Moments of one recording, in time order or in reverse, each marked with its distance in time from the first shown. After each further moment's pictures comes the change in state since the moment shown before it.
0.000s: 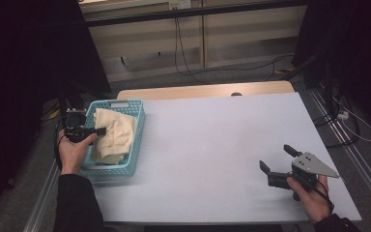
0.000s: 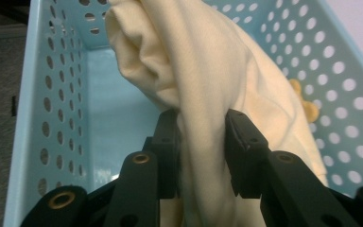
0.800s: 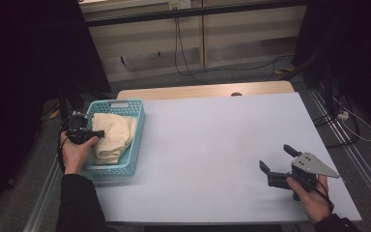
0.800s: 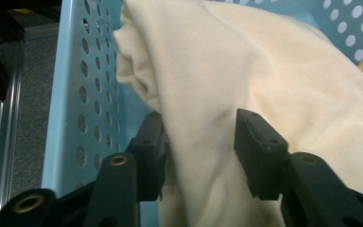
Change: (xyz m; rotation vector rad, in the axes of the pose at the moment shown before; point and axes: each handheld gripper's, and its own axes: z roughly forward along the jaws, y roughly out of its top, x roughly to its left) left arm 0.013 -0.008 0.021 0.023 0.119 0.028; right arm 0.000 0.000 0.000 0.000 0.001 -0.002
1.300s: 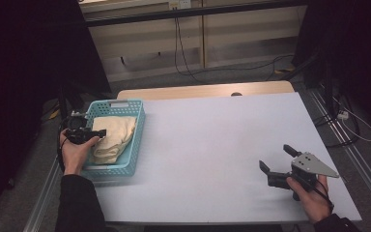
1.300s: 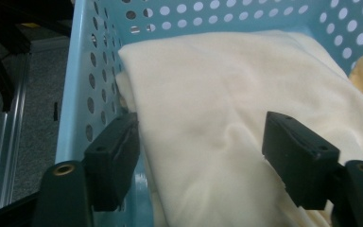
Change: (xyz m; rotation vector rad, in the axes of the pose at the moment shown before) left arm 0.001 -0.001 -0.003 -0.054 0.008 0.005; right arm 0.000 0.000 0.000 0.000 0.002 0.000
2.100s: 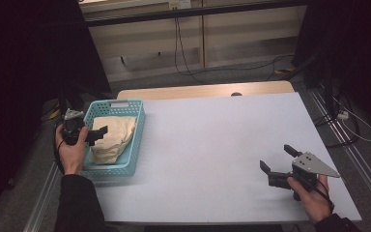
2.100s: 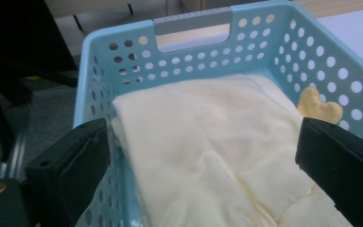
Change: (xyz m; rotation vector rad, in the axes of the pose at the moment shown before) left arm -0.010 -0.001 -0.027 -0.188 -0.023 0.075; right arm -0.002 -0.001 0.000 0.000 -0.001 0.006
